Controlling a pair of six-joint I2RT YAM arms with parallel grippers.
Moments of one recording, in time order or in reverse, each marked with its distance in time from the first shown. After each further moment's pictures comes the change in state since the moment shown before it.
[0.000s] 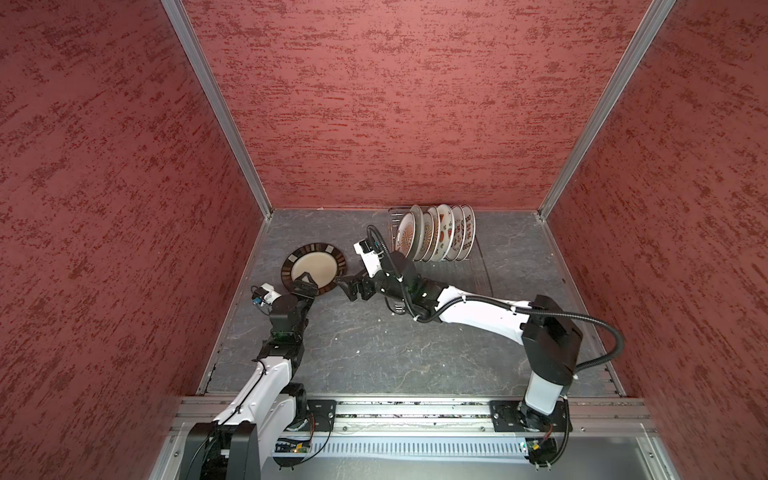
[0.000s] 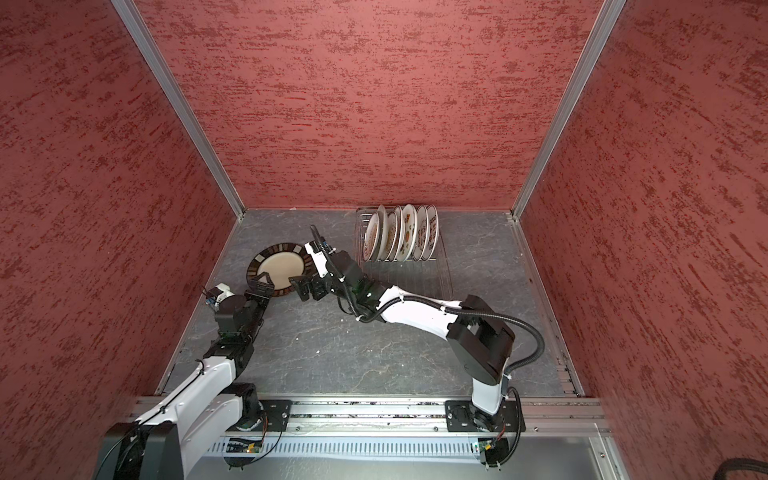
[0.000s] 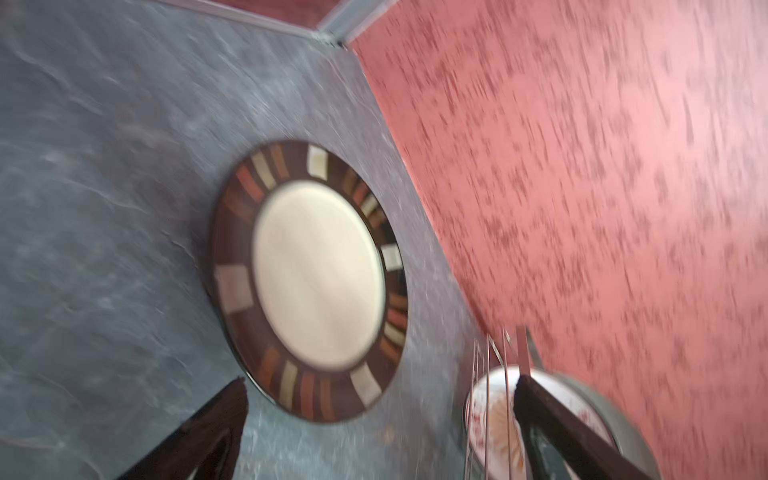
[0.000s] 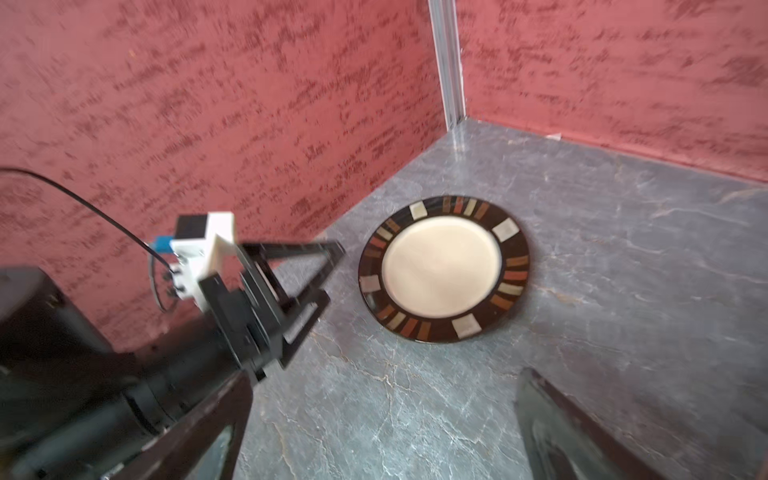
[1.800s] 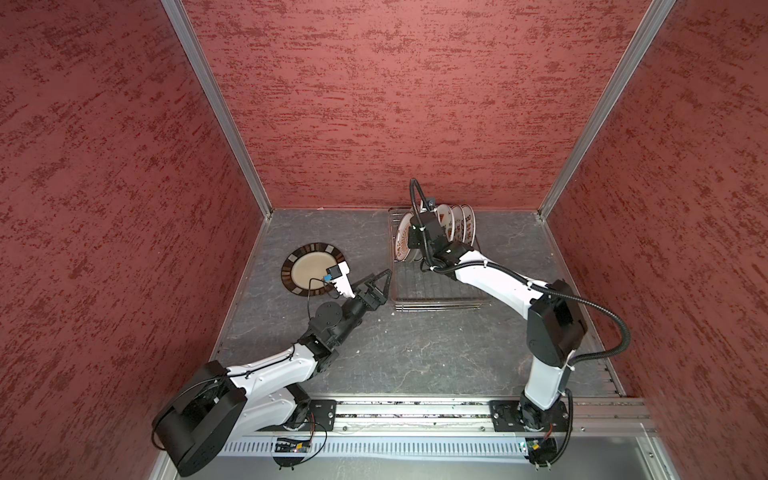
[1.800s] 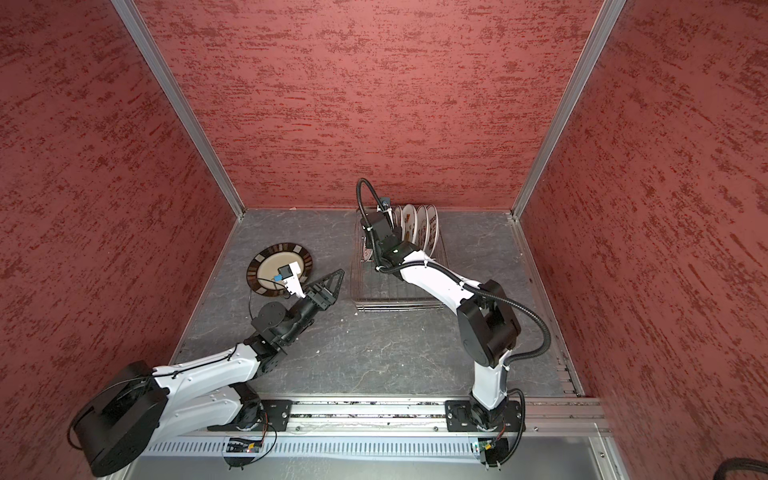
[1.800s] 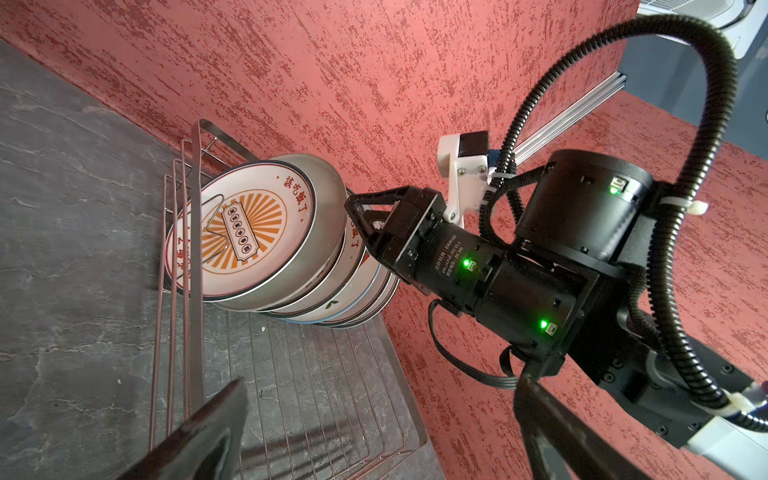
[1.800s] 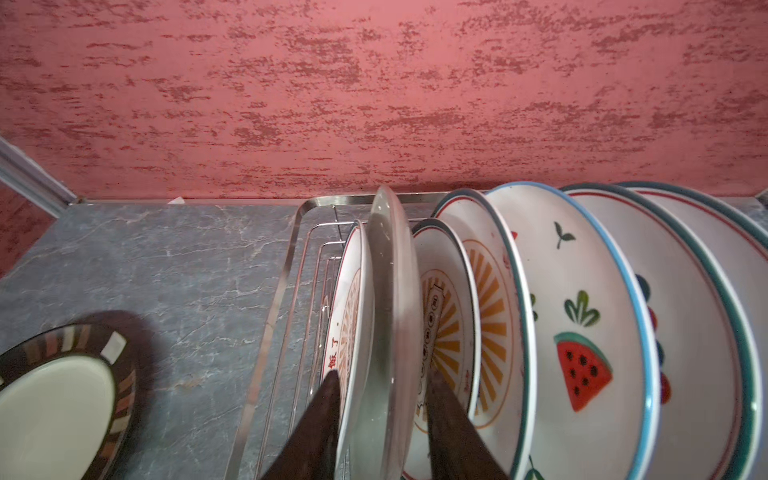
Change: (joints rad) left arm -0.660 0.250 0.094 0.549 0.030 0.139; right arm -0.307 0.077 0.227 -0.409 0.582 0.040
